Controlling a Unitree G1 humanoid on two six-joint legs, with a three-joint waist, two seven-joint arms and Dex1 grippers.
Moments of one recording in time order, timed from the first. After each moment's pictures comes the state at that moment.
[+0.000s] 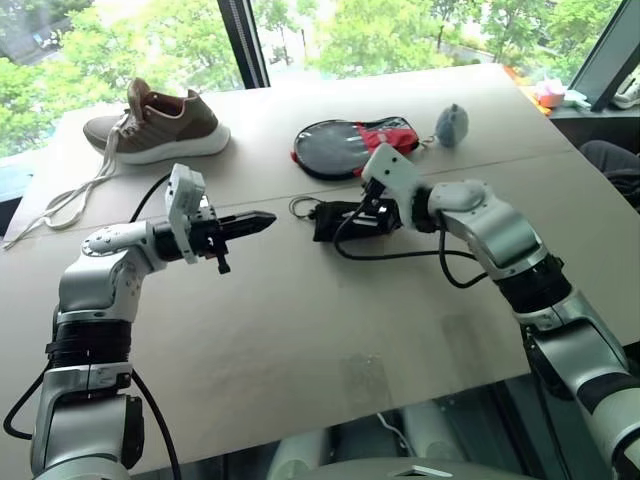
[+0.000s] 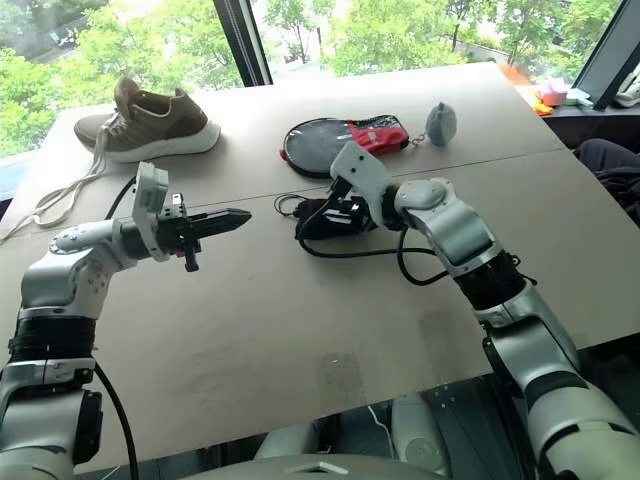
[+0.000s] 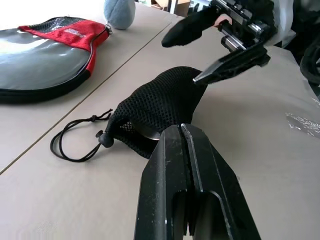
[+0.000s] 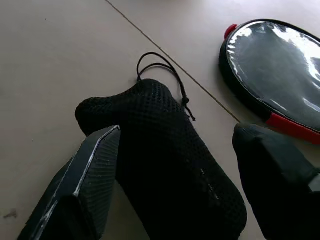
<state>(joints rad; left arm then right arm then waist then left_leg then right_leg) -0.45 0.76 0.19 0.21 -0.54 0.44 -1.25 -0.89 -0.34 0.42 0.06 0.19 0.69 0.66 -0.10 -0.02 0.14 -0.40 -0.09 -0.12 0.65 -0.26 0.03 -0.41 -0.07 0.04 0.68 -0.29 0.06</state>
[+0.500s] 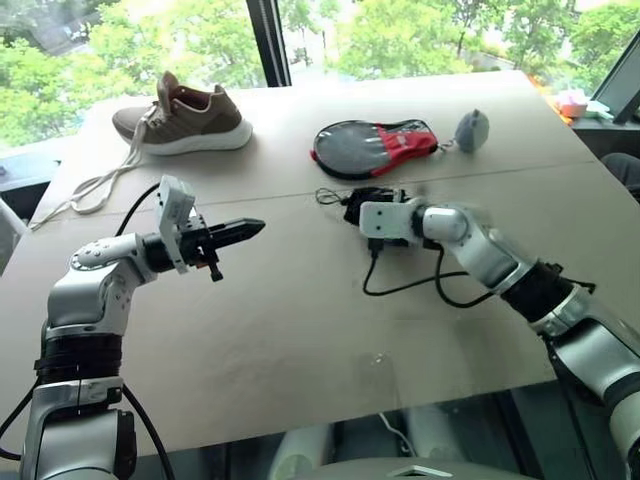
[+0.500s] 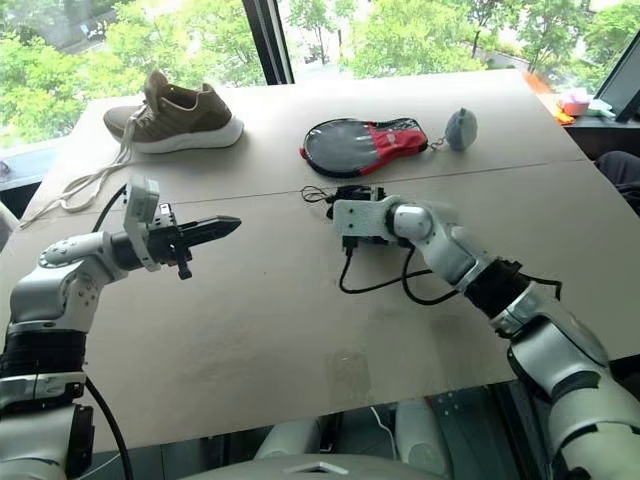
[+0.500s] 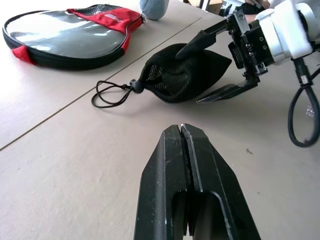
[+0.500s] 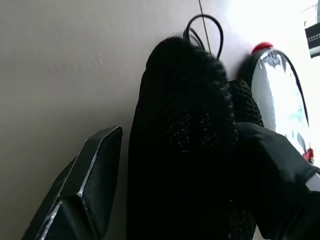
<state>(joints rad) -0.40 0.77 0.21 0.19 -0.54 0.44 -1.21 -0.89 -0.58 0.71 0.22 -0.27 0.14 0.66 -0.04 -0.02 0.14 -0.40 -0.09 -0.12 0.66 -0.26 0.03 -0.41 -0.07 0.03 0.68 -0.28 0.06</state>
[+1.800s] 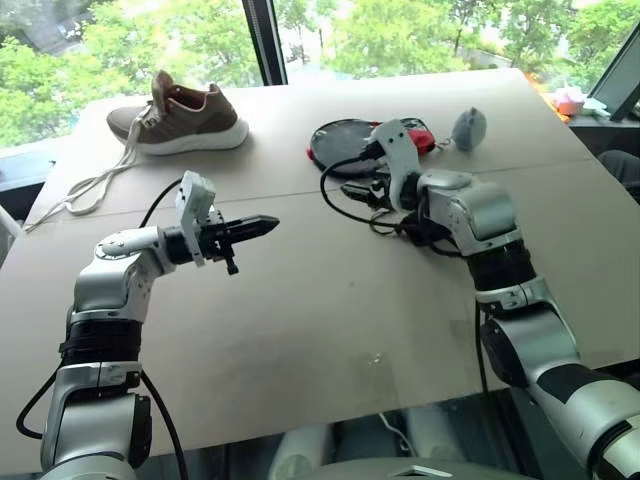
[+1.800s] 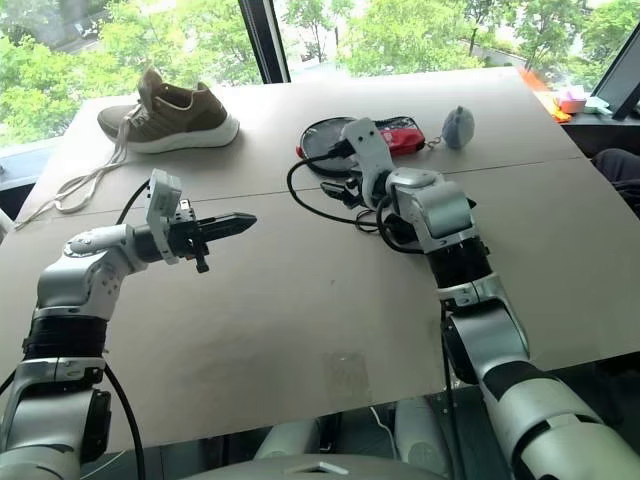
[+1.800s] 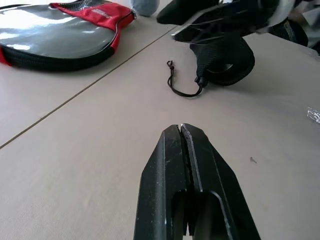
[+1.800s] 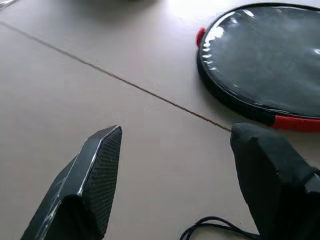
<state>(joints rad) -0.46 0.73 0.15 0.24 -0.50 0.42 -1.22 -0.99 -0.12 0.05 0.36 0.18 0.88 0.38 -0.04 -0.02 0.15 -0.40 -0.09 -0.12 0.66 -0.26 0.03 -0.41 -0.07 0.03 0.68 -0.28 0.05</state>
